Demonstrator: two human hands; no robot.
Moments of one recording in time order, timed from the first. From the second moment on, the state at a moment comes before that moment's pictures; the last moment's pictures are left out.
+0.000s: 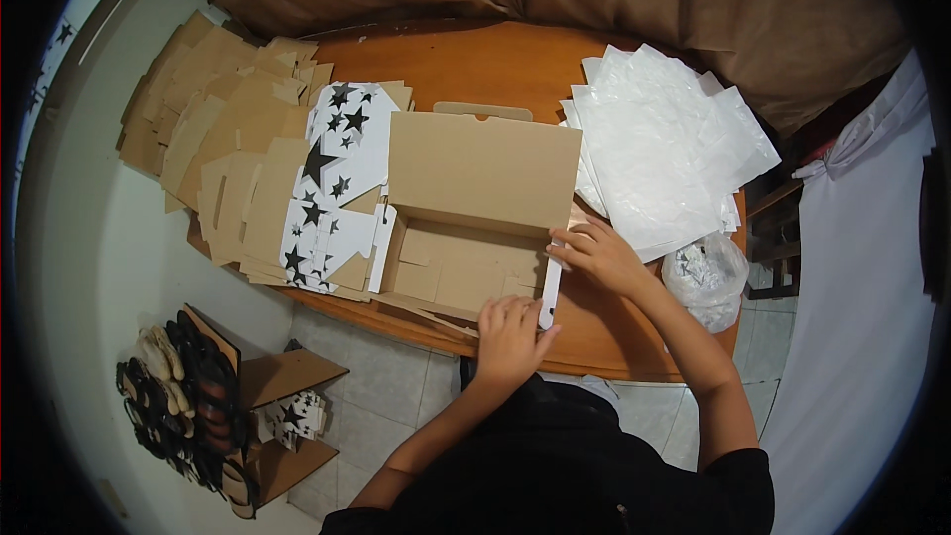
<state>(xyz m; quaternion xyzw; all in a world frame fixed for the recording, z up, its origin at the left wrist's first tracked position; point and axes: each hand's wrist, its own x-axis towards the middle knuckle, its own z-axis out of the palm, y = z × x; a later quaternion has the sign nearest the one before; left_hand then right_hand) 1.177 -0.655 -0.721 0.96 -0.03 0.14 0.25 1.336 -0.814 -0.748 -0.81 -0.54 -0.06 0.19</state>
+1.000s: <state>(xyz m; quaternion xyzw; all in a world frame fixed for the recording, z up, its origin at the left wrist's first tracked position) 1.164 -0.415 -0.760 0.94 -0.23 0.18 0.16 1.165 -0.704 -0.753 -0.93 -0.28 -0.15 0.17</state>
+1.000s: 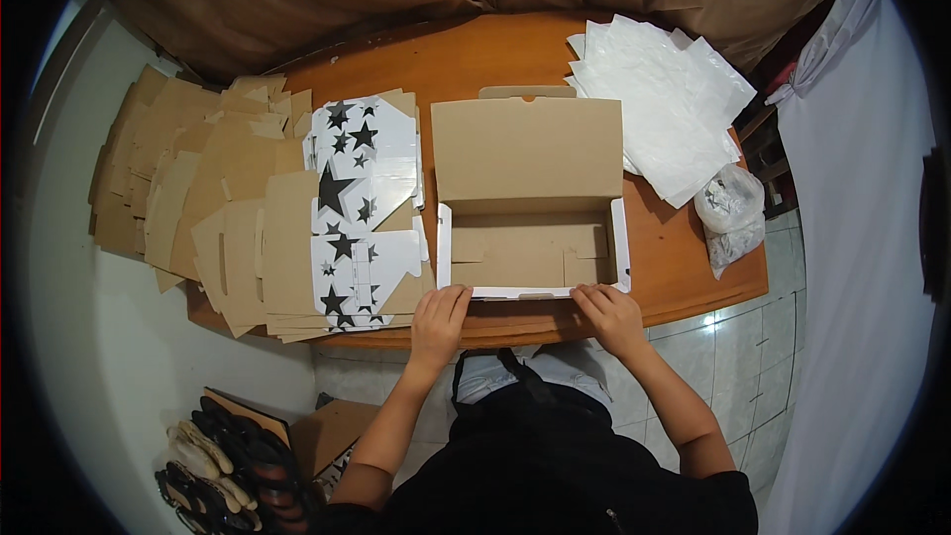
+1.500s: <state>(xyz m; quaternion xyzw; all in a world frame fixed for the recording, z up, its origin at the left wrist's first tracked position) 1.179 -0.380 -0.753 0.91 -0.35 0.12 0.20 1.169 -0.722 -0.734 -0.92 -0.34 -0.12 0.14</state>
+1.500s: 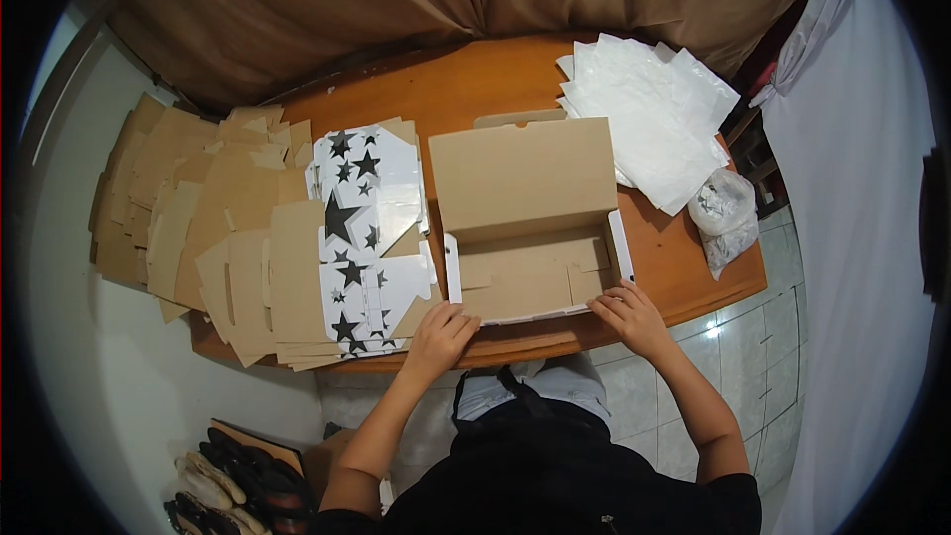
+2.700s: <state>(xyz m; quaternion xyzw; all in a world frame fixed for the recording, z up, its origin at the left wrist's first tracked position) 1.292 -0.639 -0.733 0.88 -0.30 0.15 0.34 1.352 -0.847 -0.791 -0.98 -0.06 -0.16 0.10</state>
